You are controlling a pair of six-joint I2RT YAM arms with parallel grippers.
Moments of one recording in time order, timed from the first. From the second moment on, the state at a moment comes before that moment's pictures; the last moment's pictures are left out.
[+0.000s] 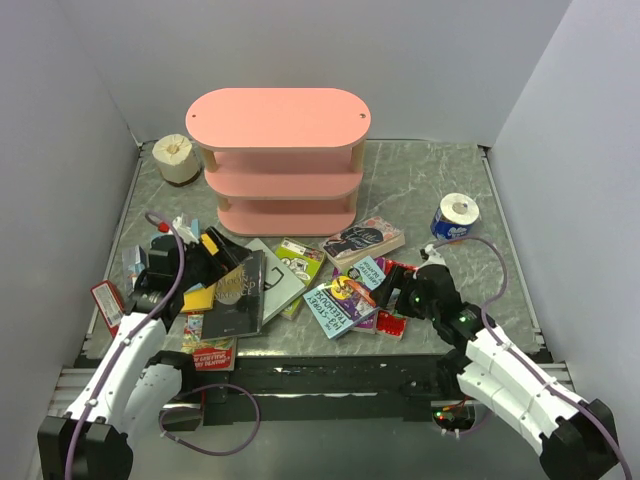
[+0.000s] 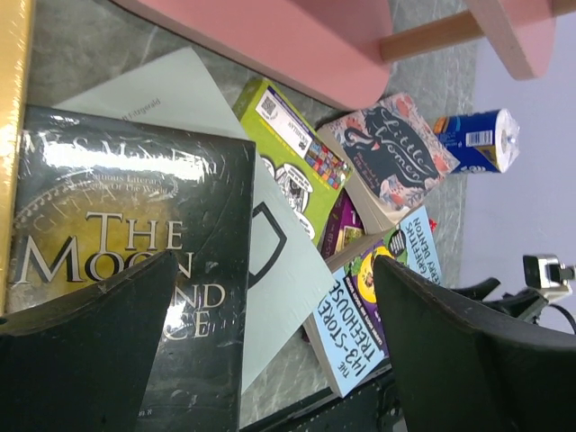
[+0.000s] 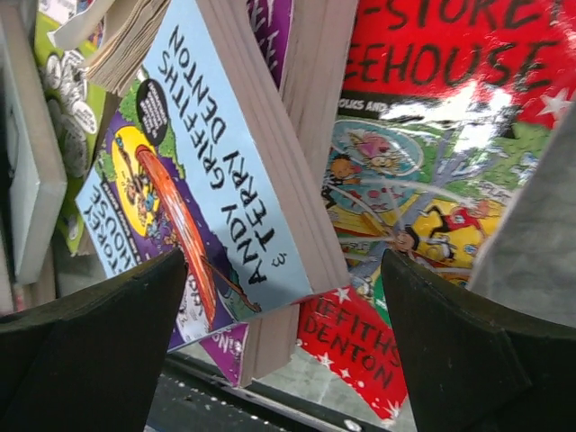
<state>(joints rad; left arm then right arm) -0.14 0.78 0.52 -0.24 0.31 -0.81 0.49 0.67 0.34 -0.36 0.00 0.76</state>
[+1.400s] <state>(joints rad) -0.14 0.65 0.70 -0.37 0.26 -0.79 0.24 0.88 1.10 0.12 -0.57 0.94</state>
